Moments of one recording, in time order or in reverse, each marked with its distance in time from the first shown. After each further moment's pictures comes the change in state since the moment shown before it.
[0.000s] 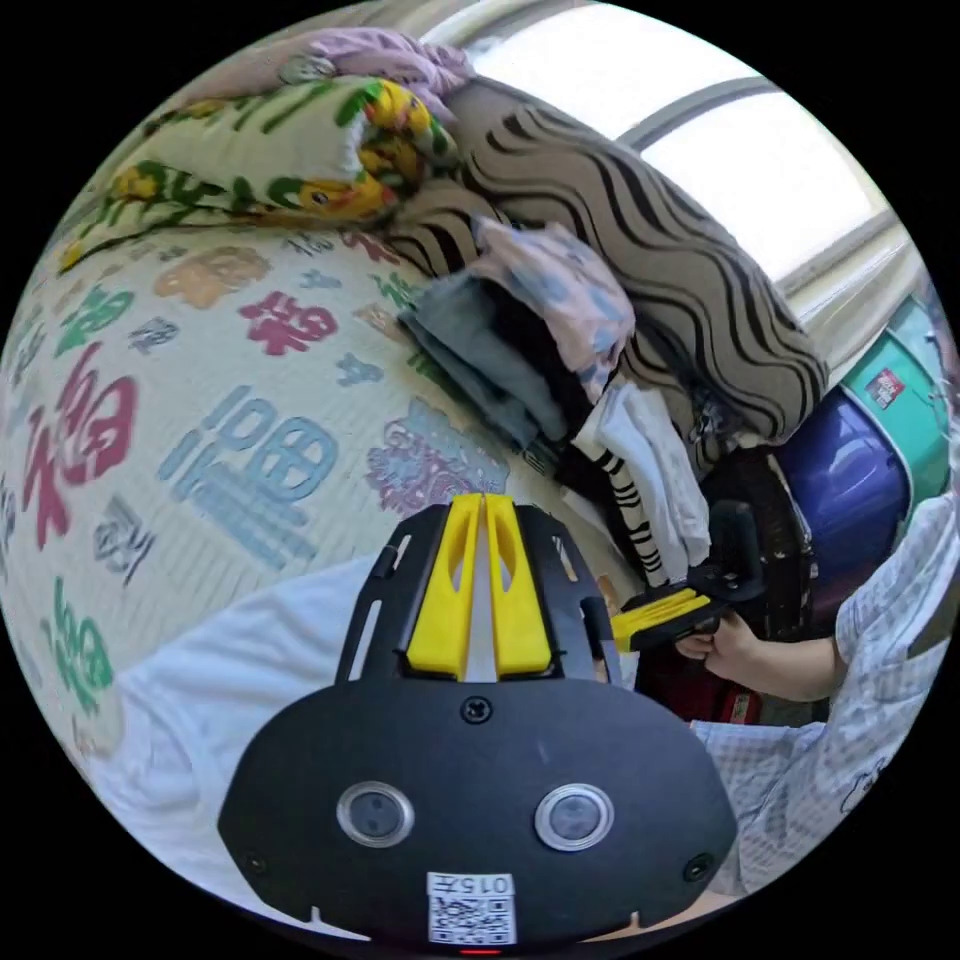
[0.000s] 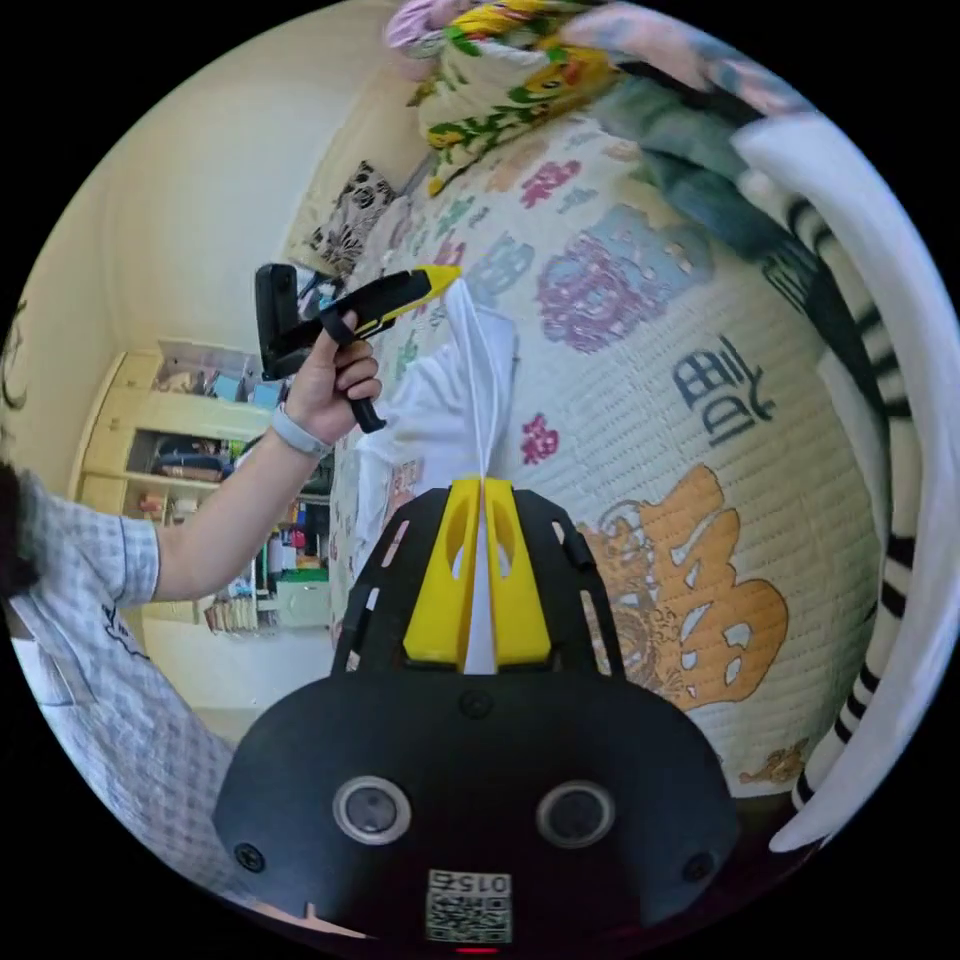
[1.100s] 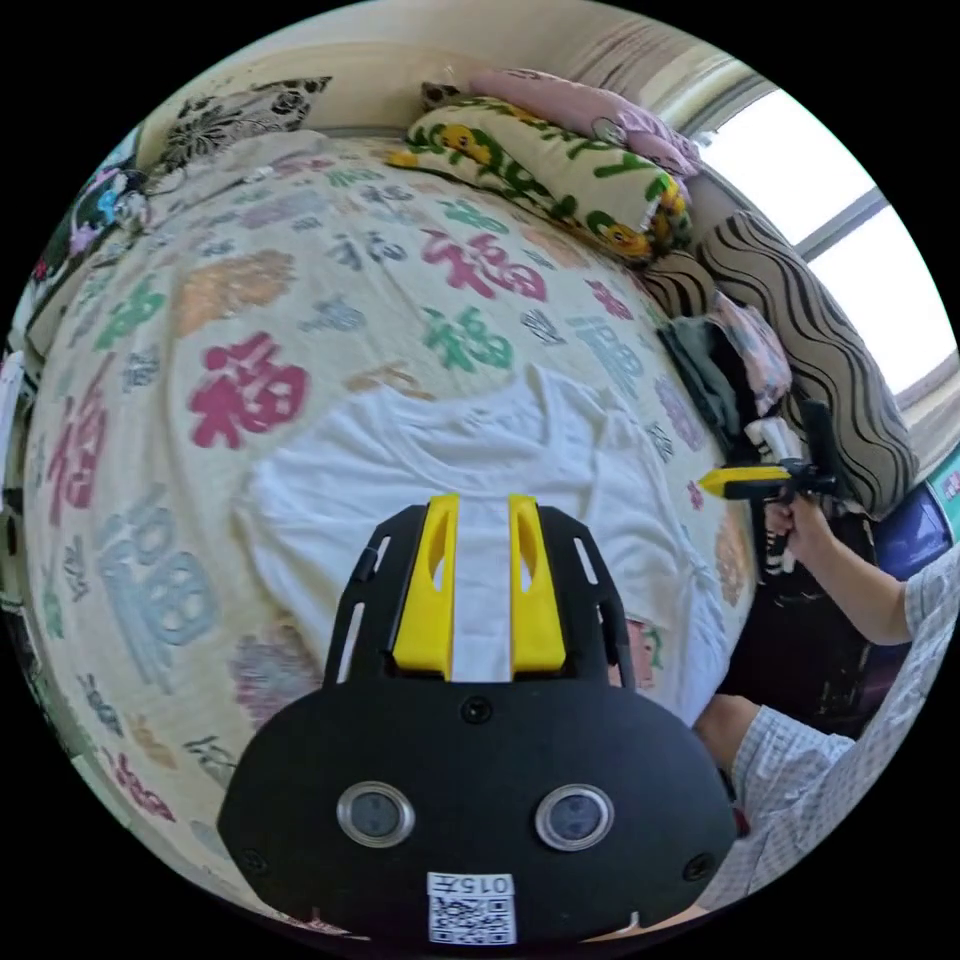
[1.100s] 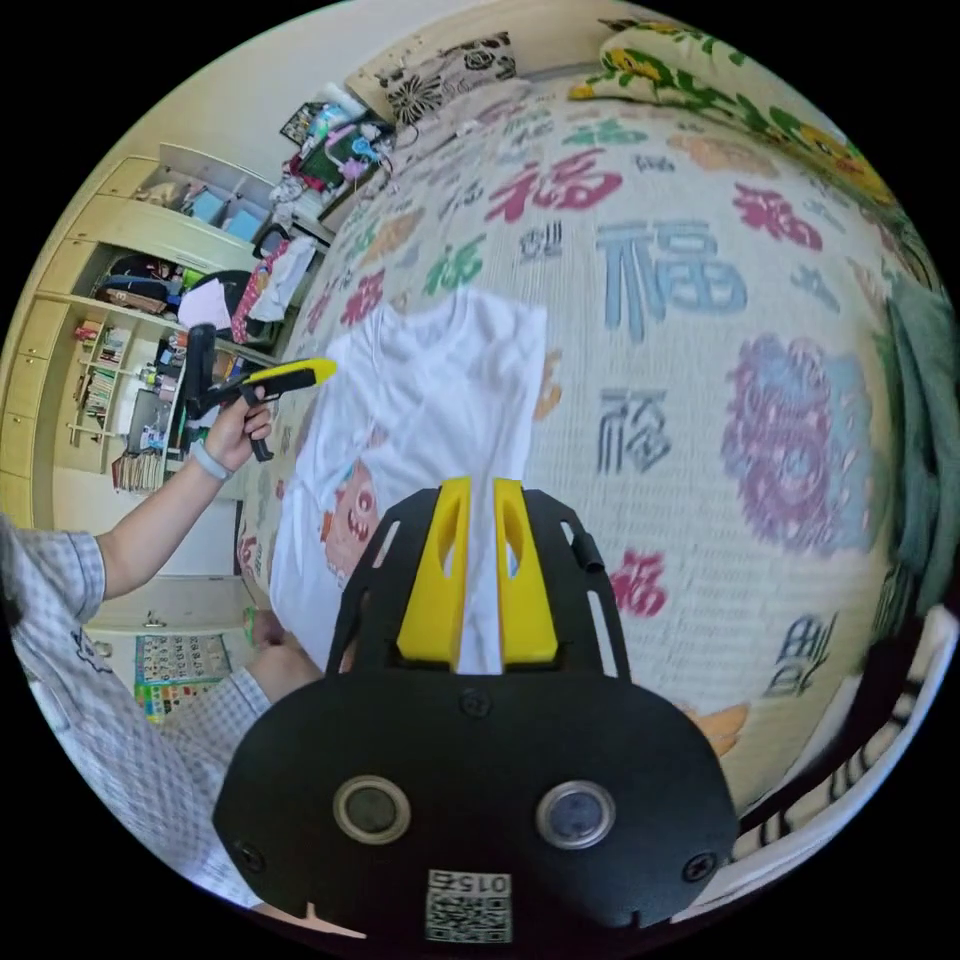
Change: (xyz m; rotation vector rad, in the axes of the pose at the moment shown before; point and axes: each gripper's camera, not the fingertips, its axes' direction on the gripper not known) left arm -0.178 0.168 -0.222 0.046 -0.416 -0.379; right arm -0.139 -0.148 0.197 -0.266 0.238 -0.329
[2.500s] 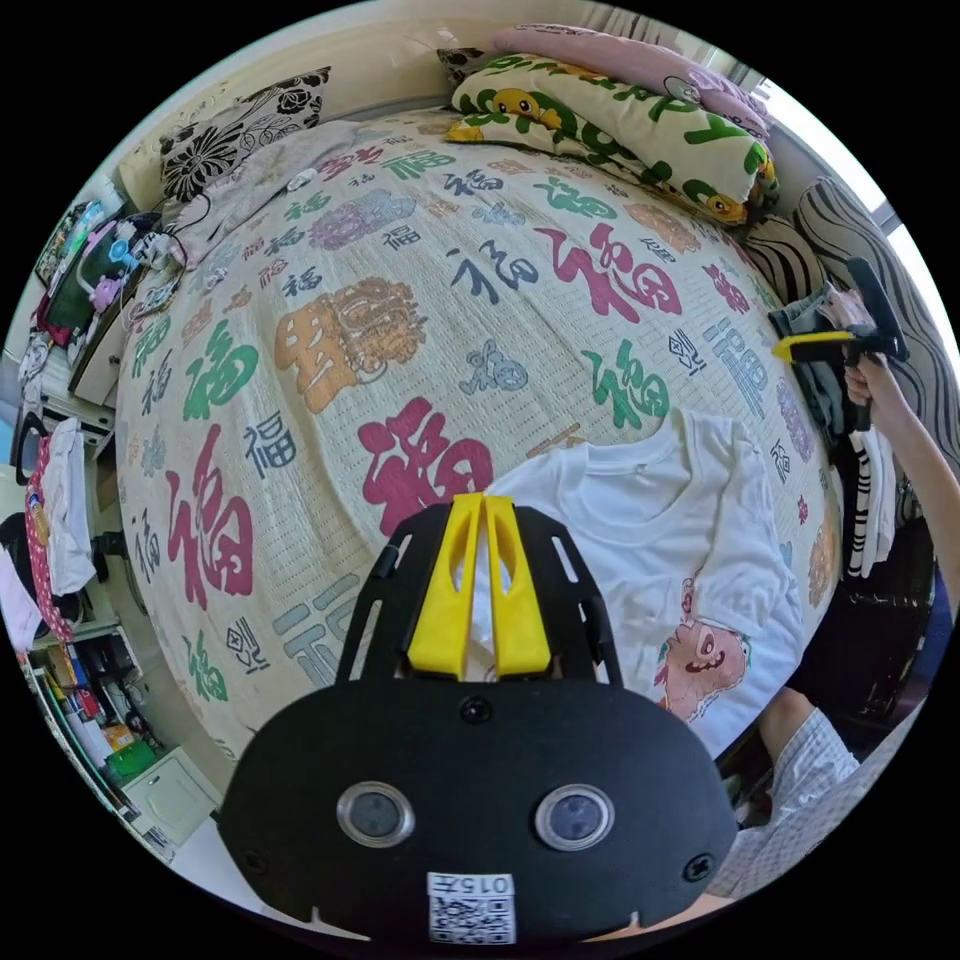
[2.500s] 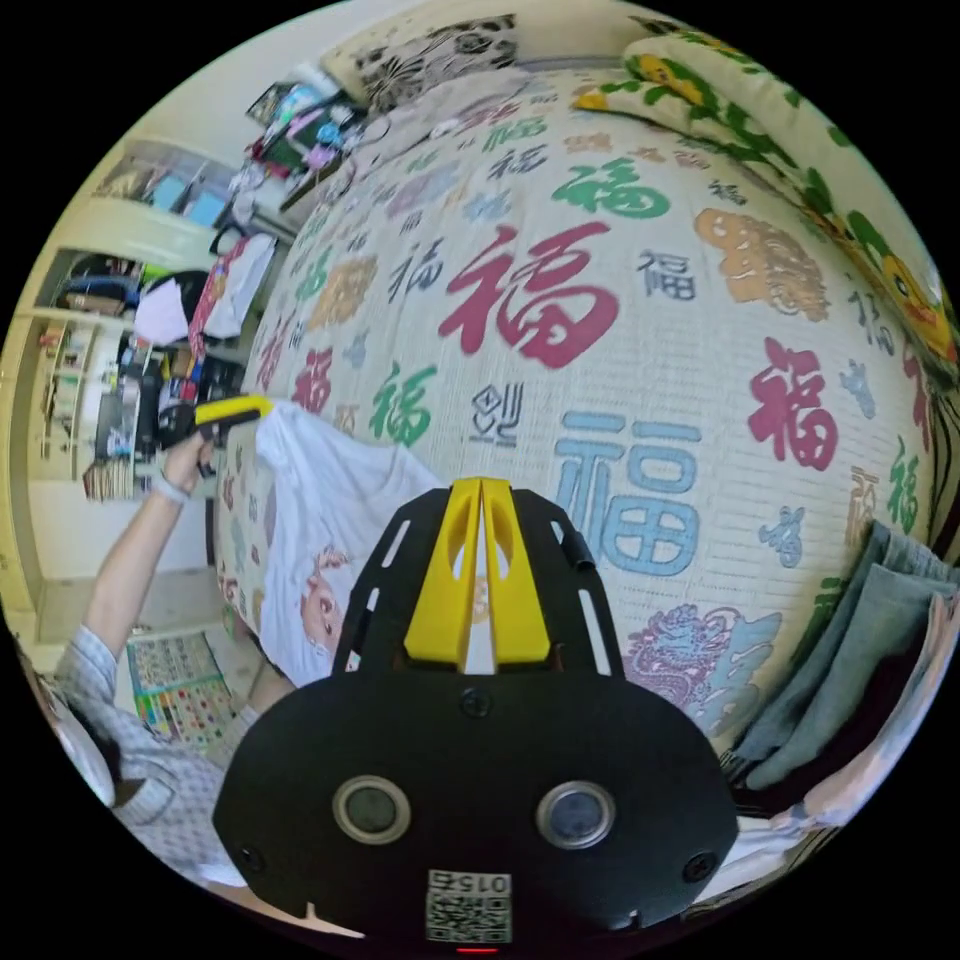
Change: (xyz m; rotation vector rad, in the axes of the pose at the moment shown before) left arm -0.007 -0.154 -0.118 -0.171 -0.240 0.048; right arm -0.018 -0.298 0.049 -0.154 0.094 -0.046
